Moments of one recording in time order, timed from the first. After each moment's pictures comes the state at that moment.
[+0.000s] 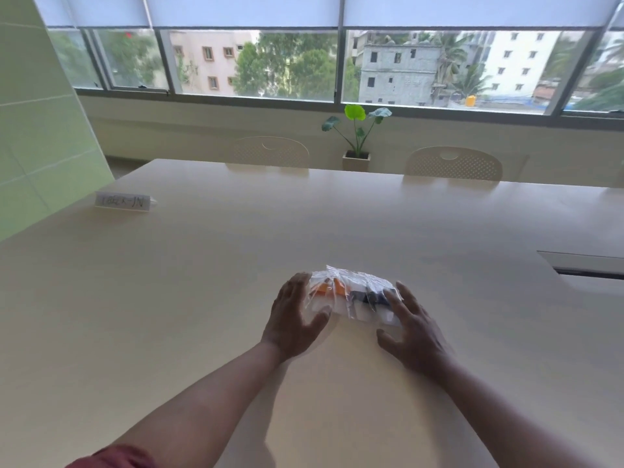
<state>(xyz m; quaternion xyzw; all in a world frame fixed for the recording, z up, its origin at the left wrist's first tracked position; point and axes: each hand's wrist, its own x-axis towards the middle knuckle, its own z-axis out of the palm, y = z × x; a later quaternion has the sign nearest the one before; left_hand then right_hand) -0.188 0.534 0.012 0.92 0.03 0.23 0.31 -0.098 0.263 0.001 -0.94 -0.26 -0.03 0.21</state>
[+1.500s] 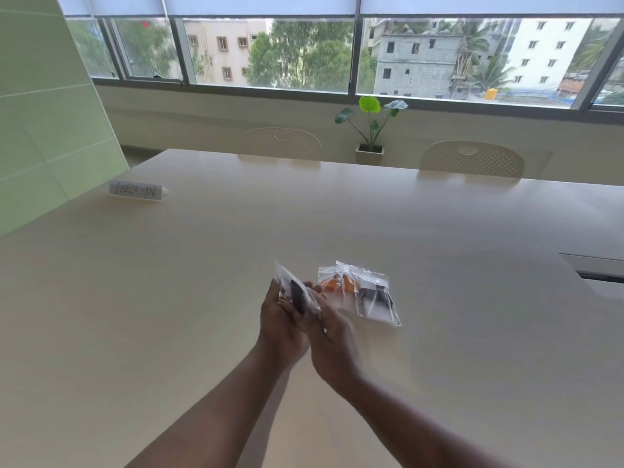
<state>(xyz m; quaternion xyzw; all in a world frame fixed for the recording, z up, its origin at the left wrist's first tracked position) -0.195 0.531 0.028 0.26 0.20 0.07 0.94 -0.210 0.407 0.050 -0.77 -0.28 -0.01 0.57</state>
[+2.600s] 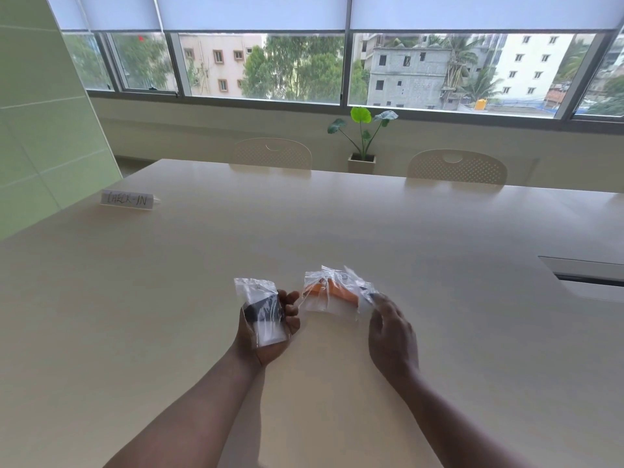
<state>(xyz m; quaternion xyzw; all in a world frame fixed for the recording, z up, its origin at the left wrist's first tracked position) -0.198 0.554 0.002 0.23 0.01 -0.01 0.97 -0.133 0.310 0.007 -0.89 -0.15 -0.15 0.39</state>
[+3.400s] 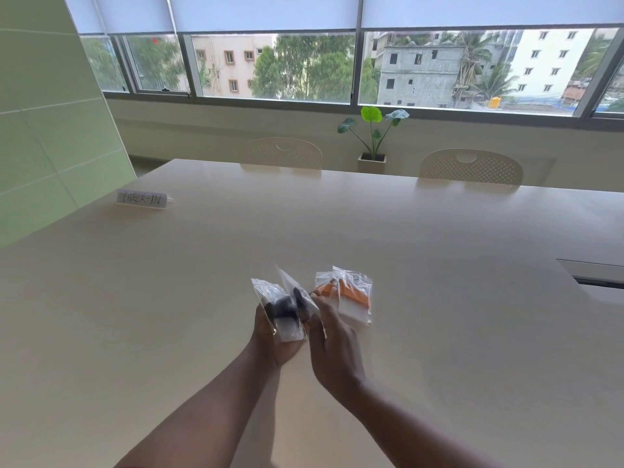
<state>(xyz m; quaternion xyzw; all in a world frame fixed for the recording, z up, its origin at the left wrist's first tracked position) -0.198 0.541 0.012 0.25 0.03 0.01 0.97 -0.202 0.395 0.025 -0.80 -0.30 -0.11 0.51</state>
